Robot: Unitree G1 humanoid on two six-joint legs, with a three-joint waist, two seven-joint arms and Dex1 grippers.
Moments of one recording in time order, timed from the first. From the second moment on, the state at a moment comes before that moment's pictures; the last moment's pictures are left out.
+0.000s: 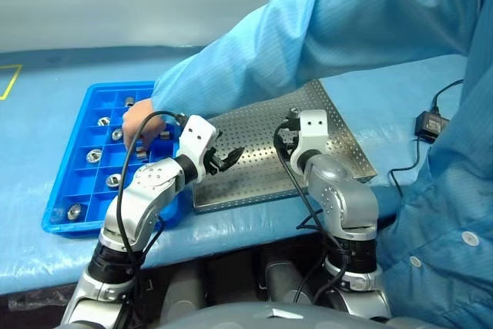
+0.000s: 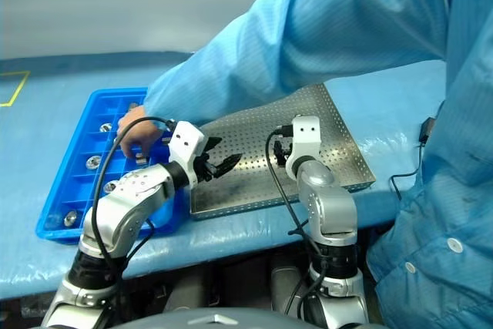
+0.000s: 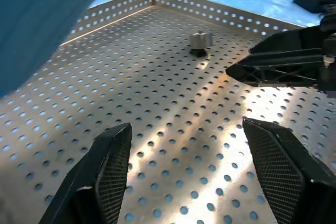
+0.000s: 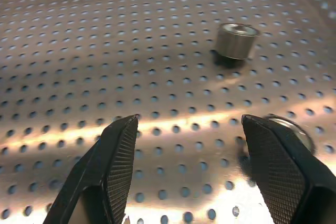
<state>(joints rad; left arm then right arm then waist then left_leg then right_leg) -0.25 0.34 -0.18 -0.43 -0.29 0.77 -0.42 -0.33 0.08 -0.06 -0.35 0.00 1.02 -0.02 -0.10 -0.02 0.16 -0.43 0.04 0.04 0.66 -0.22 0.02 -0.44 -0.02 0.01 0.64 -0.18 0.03</state>
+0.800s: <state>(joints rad) -0.21 0.34 -0.19 -0.44 -0.29 0.78 -0.41 -0.35 0.09 -0.11 -0.03 0.00 0.73 -0.16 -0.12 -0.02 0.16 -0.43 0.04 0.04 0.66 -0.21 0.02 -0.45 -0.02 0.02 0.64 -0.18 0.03</state>
